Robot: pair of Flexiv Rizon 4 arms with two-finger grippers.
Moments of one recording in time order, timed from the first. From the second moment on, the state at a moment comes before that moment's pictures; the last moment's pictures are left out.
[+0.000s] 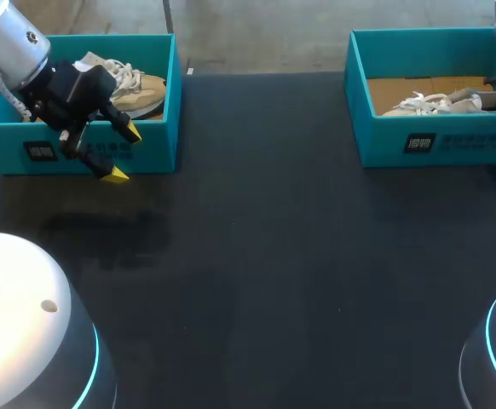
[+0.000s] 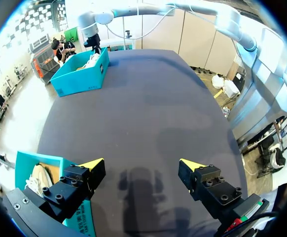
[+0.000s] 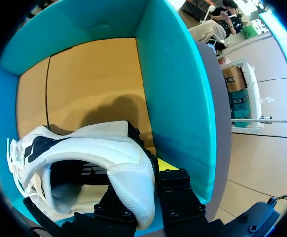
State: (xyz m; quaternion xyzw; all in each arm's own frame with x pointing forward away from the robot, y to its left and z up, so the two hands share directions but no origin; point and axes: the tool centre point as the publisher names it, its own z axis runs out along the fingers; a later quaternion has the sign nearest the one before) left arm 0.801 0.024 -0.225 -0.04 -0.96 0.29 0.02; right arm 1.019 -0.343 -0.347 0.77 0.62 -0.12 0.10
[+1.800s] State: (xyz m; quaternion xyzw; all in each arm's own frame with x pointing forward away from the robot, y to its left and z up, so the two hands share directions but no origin) left arm 0.801 0.024 -0.225 -0.04 -0.96 0.29 0.02; right arm 1.021 -0.330 -0.273 0.80 0.60 -0.03 0.09
